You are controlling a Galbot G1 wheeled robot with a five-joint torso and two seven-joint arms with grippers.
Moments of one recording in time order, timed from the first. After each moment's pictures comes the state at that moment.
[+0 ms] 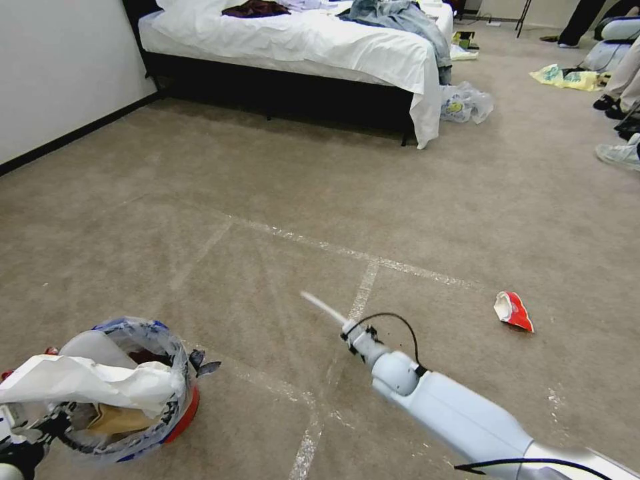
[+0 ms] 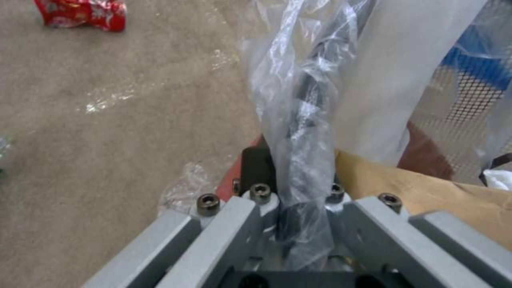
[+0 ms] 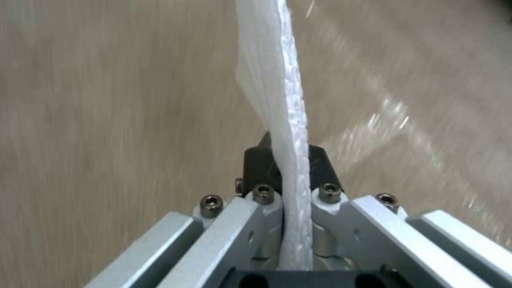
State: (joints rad) left arm 1.74 -1.45 -1.28 -2.18 -0.87 0.73 -0.04; right arm -0.66 1.08 -0.45 1.37 0.34 -0.35 0.27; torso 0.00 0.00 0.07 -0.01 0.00
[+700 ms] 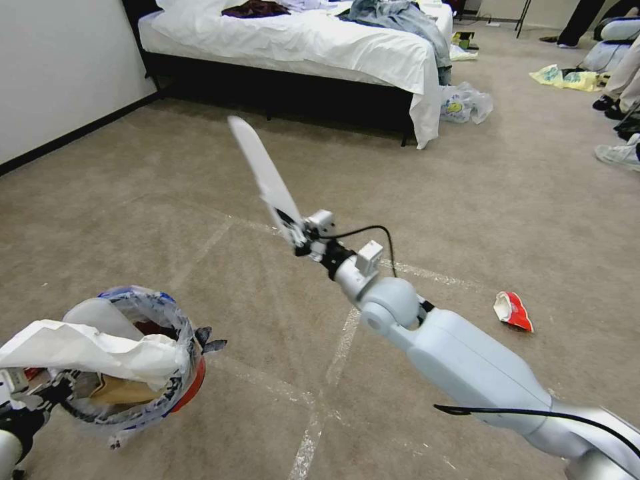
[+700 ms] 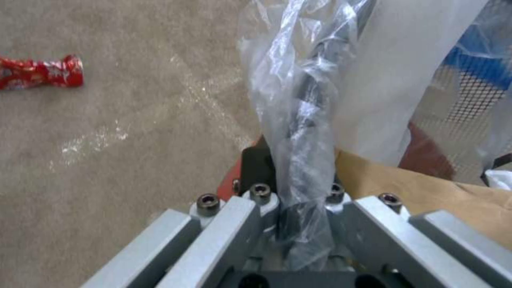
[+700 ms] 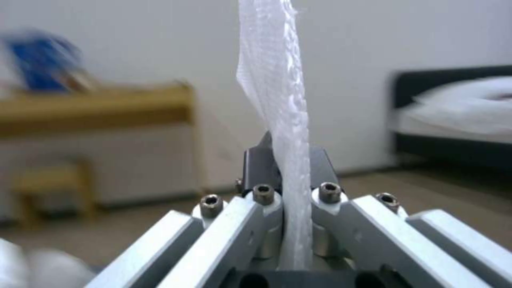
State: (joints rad) left arm 1.71 -1.30 -1.26 -2.23 -1.00 0.74 -0.12; right arm -0.43 1.14 -0.42 1.76 0.83 0.18 -0.07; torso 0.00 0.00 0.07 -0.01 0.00
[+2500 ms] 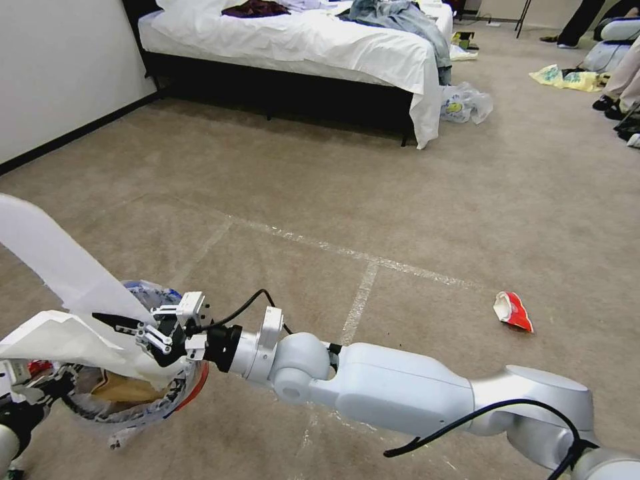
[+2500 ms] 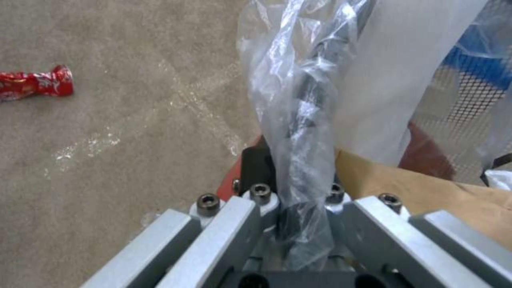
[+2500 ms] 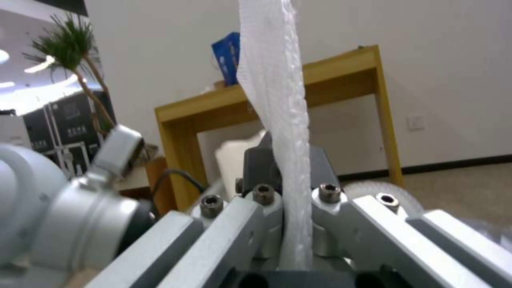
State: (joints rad) left arm 1.77 -1.28 -1.28 -2.30 -1.04 0.74 -0.13; right arm -0.33 1.32 -0.88 1.65 0.99 0.34 -0.22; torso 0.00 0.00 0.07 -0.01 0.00
